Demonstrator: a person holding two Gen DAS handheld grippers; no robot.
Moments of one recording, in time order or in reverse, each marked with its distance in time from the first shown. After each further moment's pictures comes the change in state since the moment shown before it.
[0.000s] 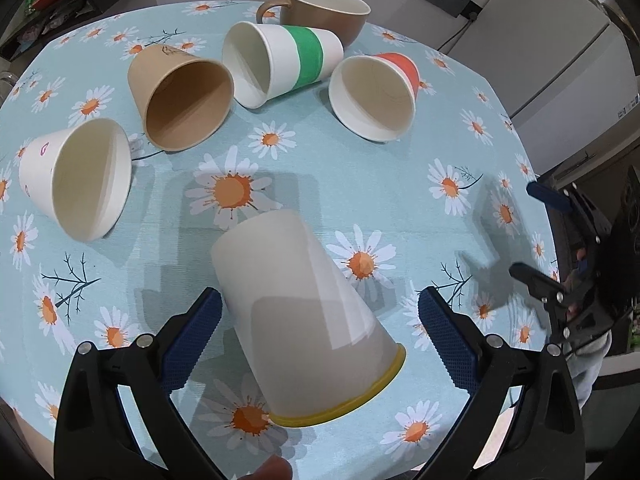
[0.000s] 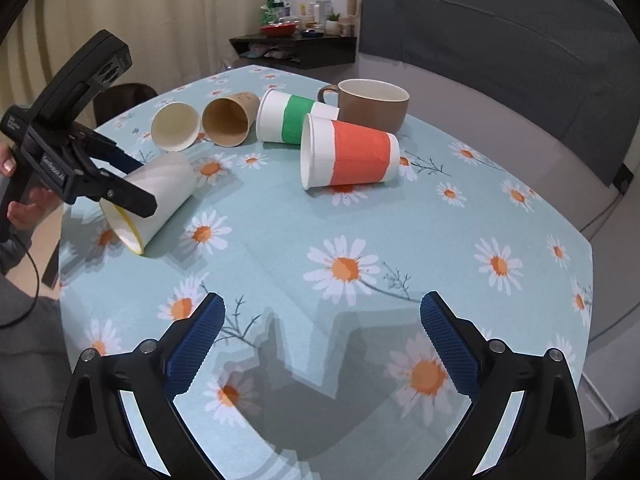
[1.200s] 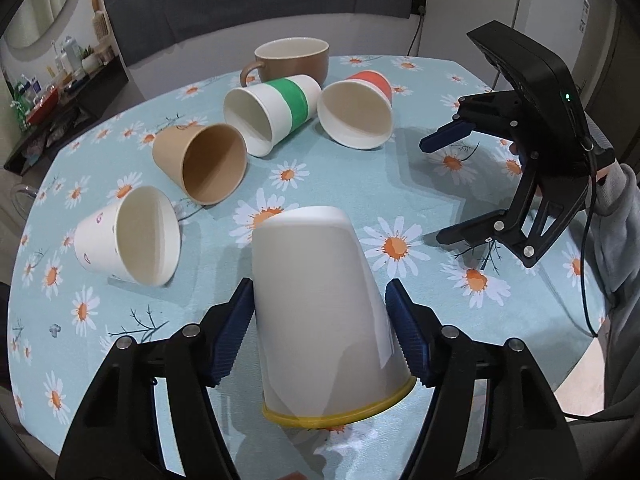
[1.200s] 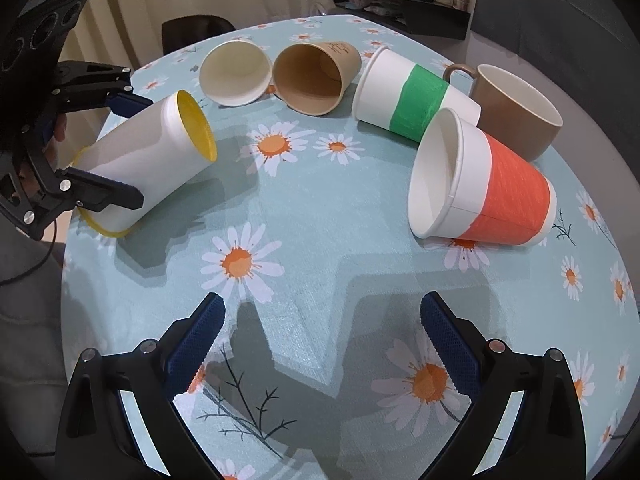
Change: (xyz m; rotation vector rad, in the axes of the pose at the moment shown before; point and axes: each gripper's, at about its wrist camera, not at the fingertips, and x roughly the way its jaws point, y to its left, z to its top) left arm -0.032 -0.002 -0.041 0.326 -0.217 0.161; right arm 0.082 0.050 0.055 -0.245 0.168 0.224
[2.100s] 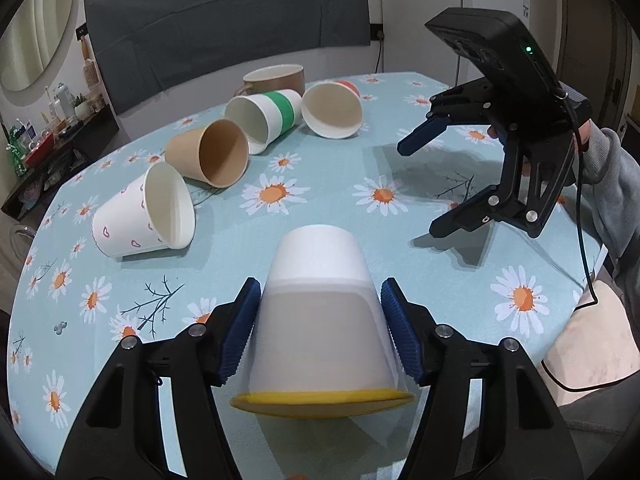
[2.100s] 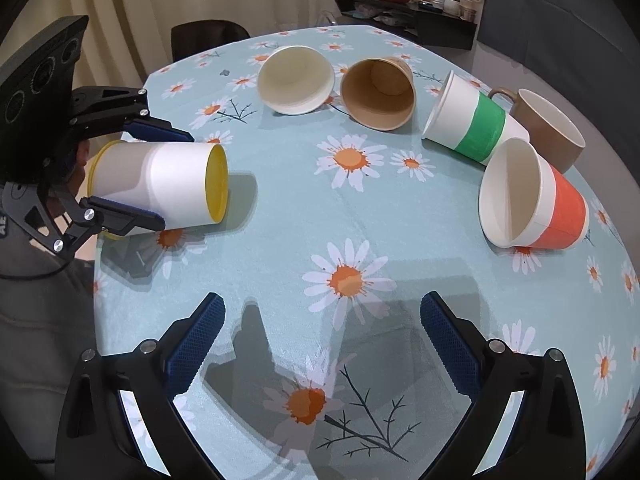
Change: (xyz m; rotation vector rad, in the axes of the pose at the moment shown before) left arm -0.016 0.014 -0.059 0.124 -0.130 -0.057; right arm -0.003 0.064 0.002 0.019 -0.032 -0.012
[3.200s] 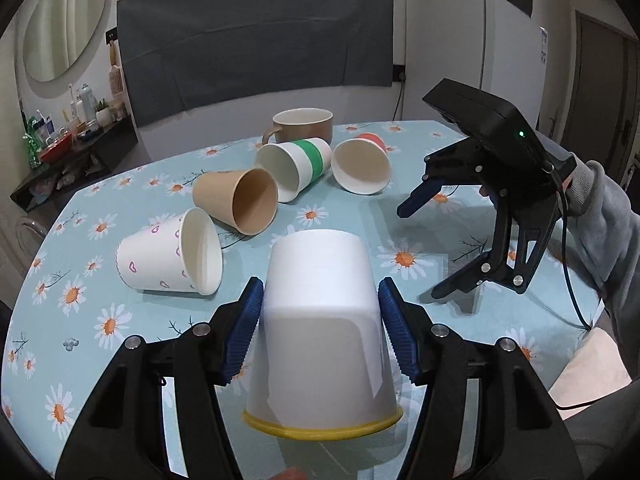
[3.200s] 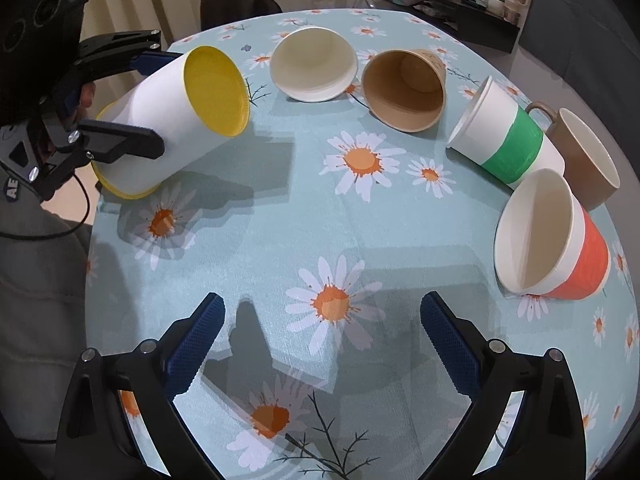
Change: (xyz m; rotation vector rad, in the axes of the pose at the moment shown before) left arm -0.019 0.017 0.010 -0.083 -0.183 0.033; right arm 0.016 -0.008 0.021 -0.130 0.088 0.065
